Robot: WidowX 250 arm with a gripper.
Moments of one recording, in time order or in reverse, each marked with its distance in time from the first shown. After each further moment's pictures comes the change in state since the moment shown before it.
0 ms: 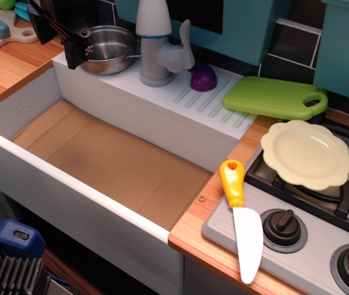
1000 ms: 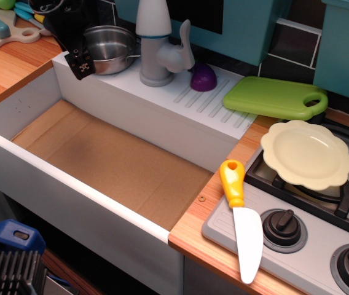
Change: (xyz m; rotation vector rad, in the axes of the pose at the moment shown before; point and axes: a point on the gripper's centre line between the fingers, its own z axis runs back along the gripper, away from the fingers) arm 0.019 -0.004 -0.035 -0.089 -0.228 -0.332
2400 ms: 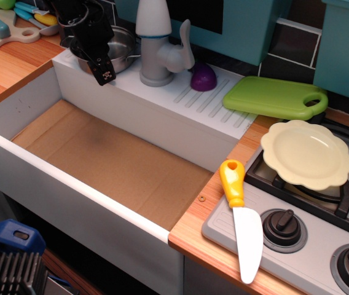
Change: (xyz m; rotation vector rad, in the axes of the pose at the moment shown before) arm 0.019 0.000 -0.051 -0.159 -0.003 0.015
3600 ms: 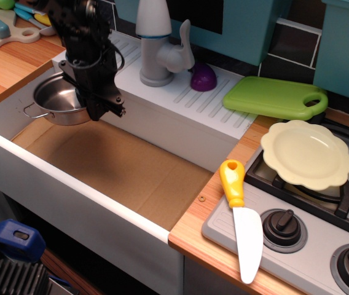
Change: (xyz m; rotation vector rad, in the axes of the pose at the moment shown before) arm -0.035 -0.059 0.006 0.222 0.114 0.439
